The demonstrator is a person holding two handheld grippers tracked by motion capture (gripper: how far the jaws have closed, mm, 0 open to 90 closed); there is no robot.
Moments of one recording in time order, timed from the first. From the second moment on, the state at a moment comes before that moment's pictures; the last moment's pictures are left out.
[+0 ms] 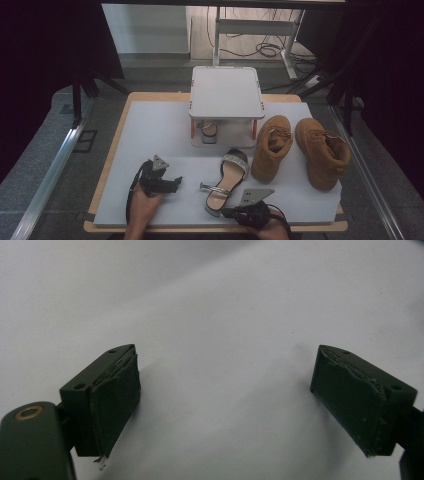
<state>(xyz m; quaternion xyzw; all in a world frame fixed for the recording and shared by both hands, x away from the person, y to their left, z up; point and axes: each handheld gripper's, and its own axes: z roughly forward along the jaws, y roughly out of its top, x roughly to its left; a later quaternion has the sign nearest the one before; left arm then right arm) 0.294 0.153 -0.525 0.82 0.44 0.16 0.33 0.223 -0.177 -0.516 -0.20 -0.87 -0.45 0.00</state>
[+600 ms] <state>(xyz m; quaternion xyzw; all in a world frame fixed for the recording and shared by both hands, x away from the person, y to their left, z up) 0.294 0.153 -0.525 0.82 0.44 0.16 0.33 0.243 -0.142 -0.516 -0.18 -0.87 -0.45 -0.03</state>
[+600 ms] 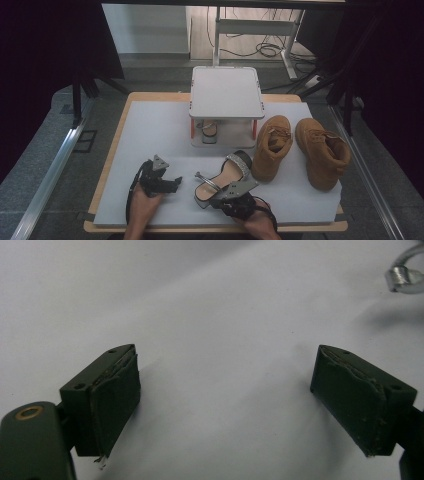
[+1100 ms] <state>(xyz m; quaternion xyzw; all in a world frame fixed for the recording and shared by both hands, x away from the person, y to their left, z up) 0.294 0.153 -0.525 0.82 0.44 0.16 0.33 0.247 -0.141 -0.510 -0.18 -0.87 -0.45 -0.04</state>
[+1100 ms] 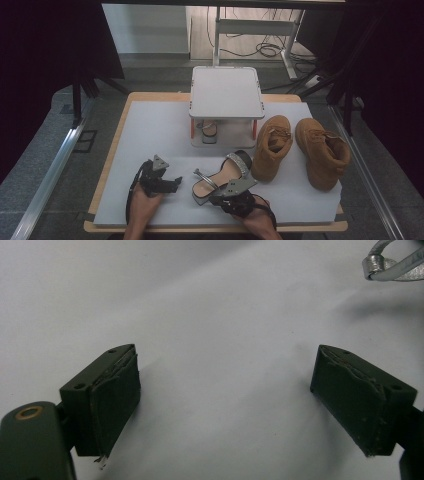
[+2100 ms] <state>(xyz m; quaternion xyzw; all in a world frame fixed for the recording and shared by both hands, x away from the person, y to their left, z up) 0.294 0.152 -0.524 0.82 0.44 0.16 0.33 0.248 -0.254 -0.507 -0.32 -0.85 -0.41 -0.13</state>
